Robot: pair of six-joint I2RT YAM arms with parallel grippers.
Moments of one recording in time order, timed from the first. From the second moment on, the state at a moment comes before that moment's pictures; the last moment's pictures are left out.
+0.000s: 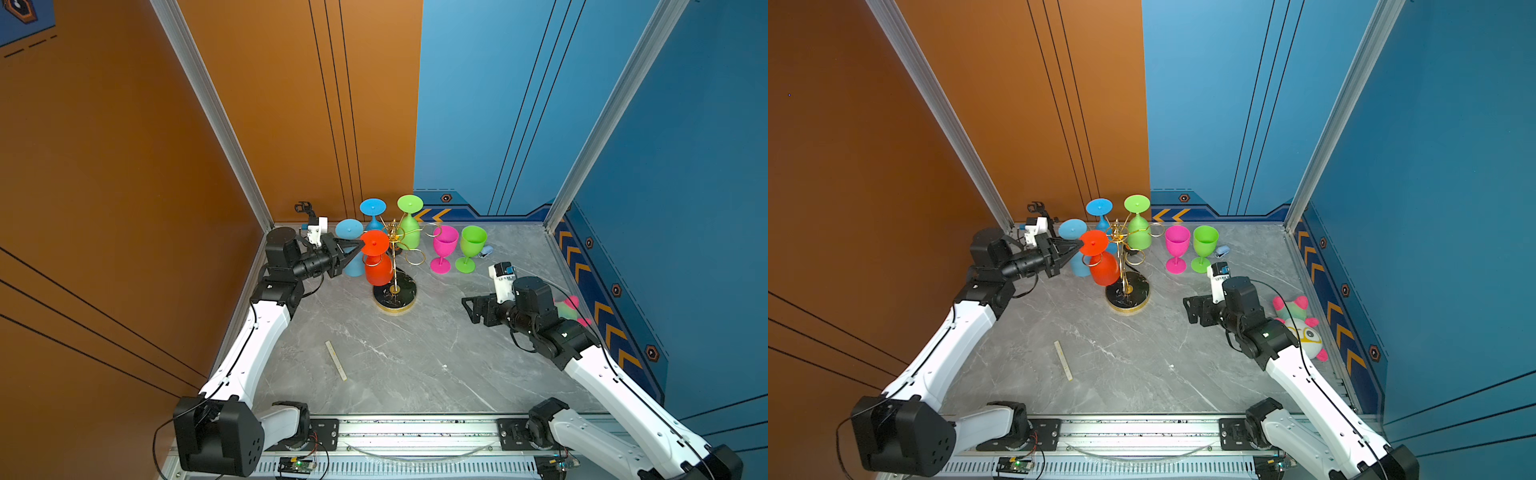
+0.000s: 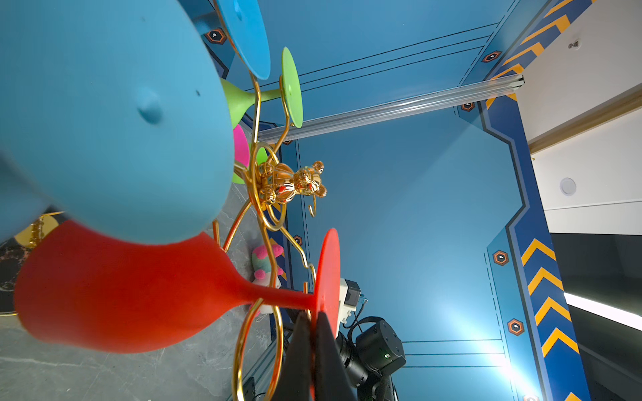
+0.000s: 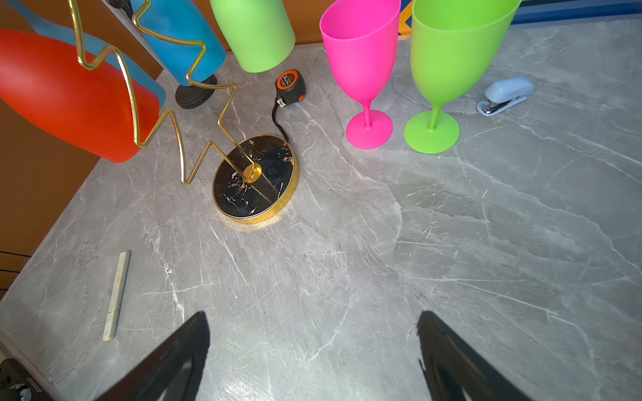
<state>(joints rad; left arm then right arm) -0.07 1.22 1.05 0.02 0.88 -1.23 0.43 0.92 0.79 -0.48 -0.09 0.30</state>
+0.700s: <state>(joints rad) -0.01 1.20 1.05 -0.02 0.86 -1.23 0.43 0.89 0.77 -0.49 -0.09 0.30</state>
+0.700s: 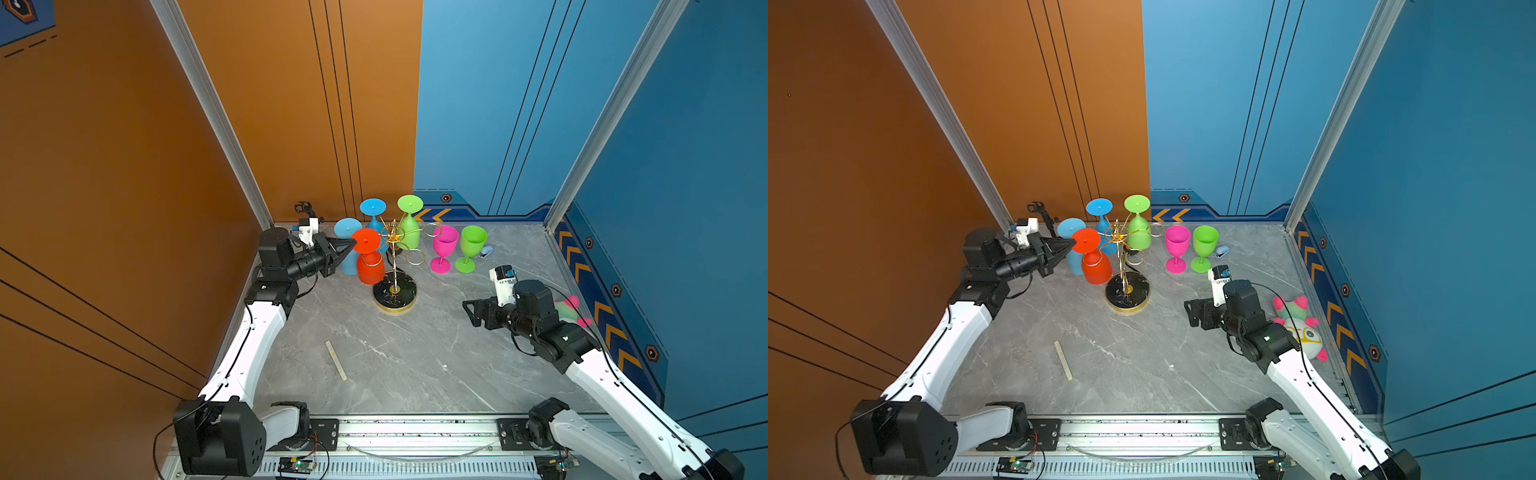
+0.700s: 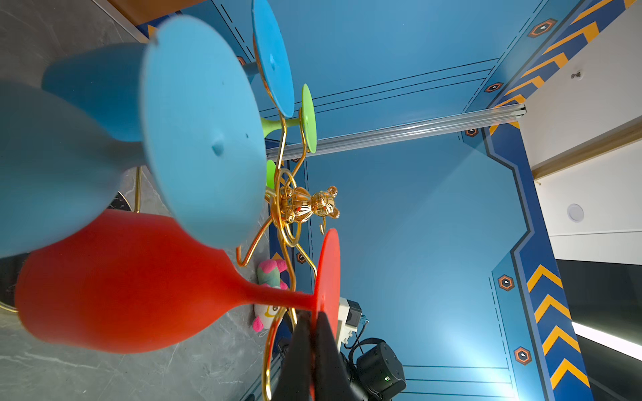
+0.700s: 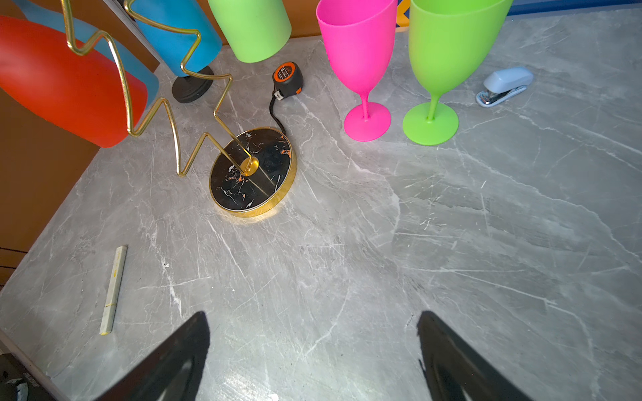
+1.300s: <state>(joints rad) 0.09 0.98 0.91 -0.08 0.88 -1.21 0.43 0.88 0.77 -0.49 -0.09 0.32</state>
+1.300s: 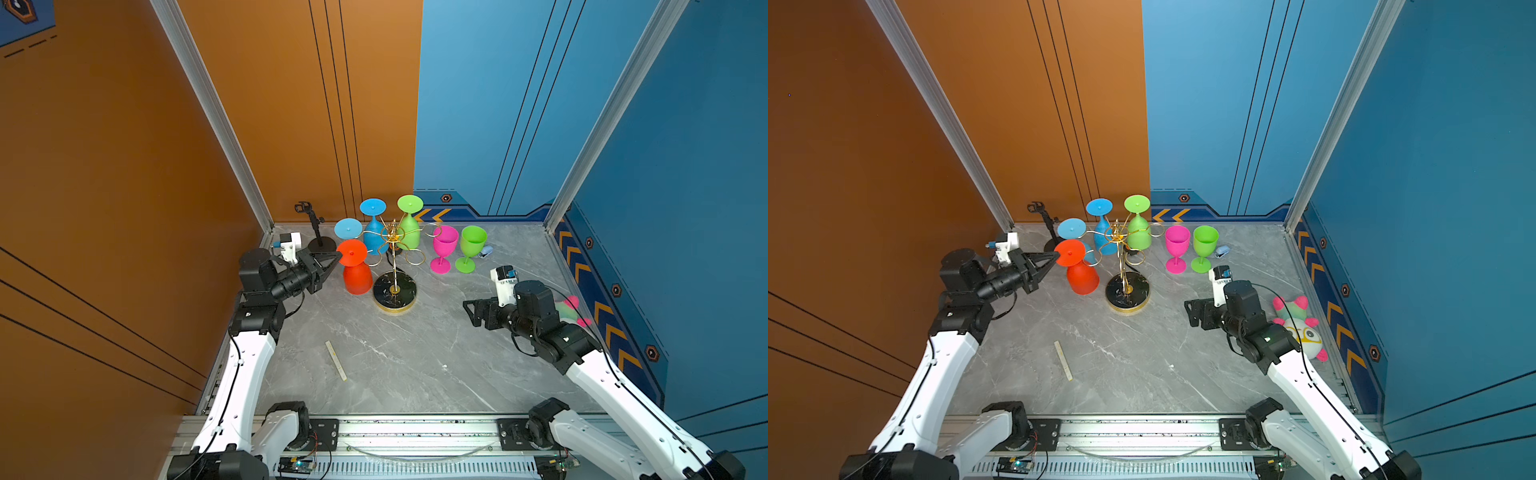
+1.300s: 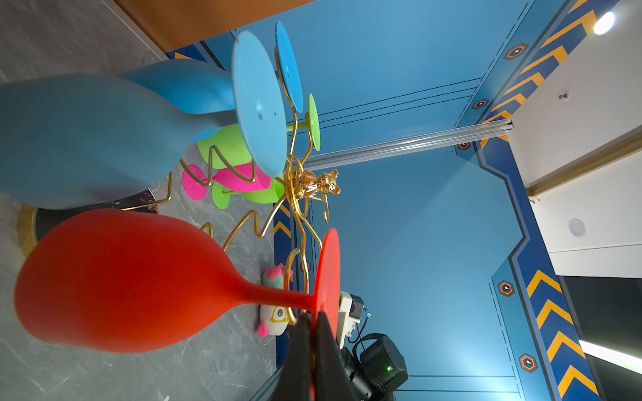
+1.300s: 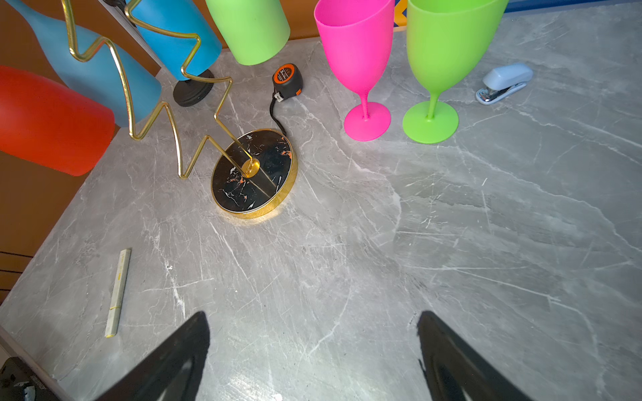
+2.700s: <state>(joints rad) -0.56 0.99 0.95 -0.36 0.85 -0.57 0.43 1.05 0.87 -0.63 -0.04 0.39</state>
